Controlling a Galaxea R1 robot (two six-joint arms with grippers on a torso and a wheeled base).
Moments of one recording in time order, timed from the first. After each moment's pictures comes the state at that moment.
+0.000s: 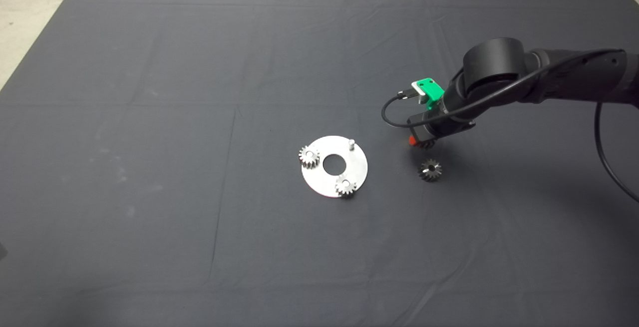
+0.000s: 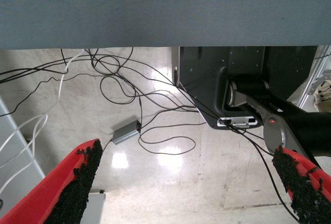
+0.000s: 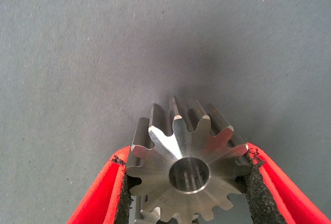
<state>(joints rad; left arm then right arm) -0.54 1.37 -0.38 -0.02 1.49 -0.98 0.34 2.50 -1.12 -0.52 -1.53 1.17</state>
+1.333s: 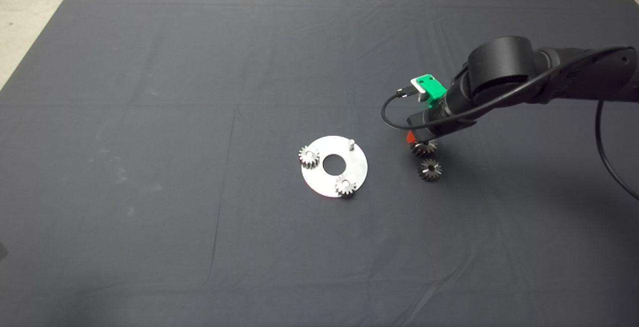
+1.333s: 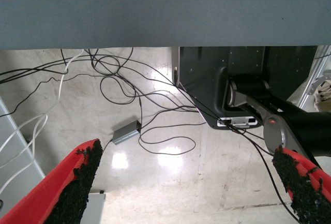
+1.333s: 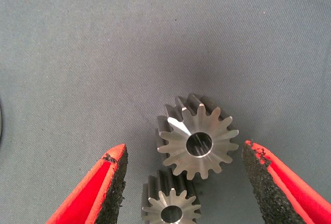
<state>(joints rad) -0.54 1.37 -0.38 -0.02 1.49 -0.98 0.36 2.49 -1.07 -0.54 -1.53 1.17</state>
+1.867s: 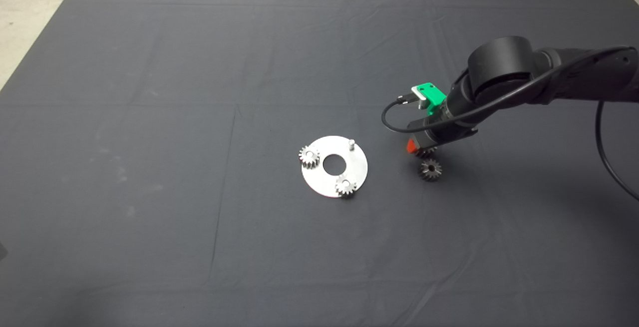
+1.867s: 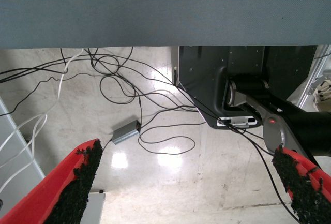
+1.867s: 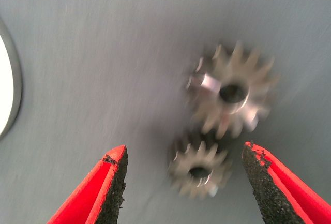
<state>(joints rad) -0.54 1.37 -0.38 -0.02 1.49 -0.98 0.36 2.49 -1.05 -0.40 -1.53 1.22</state>
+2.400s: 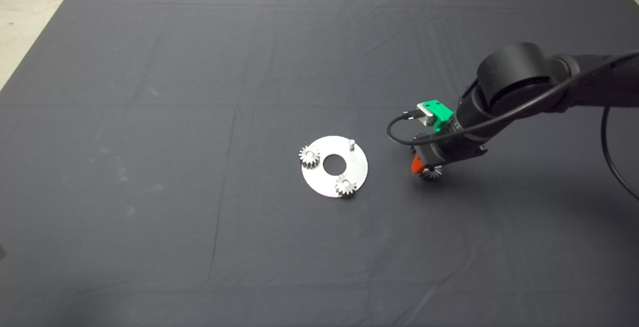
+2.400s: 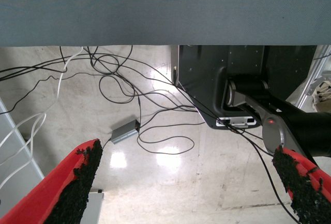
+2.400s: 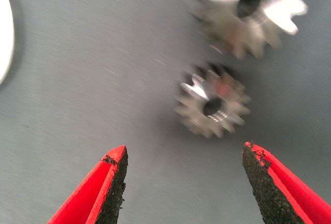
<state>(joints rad) -0.54 1.37 -0.38 -0.02 1.49 -0.99 0.36 2.44 -0.96 -0.30 -1.53 1.31</state>
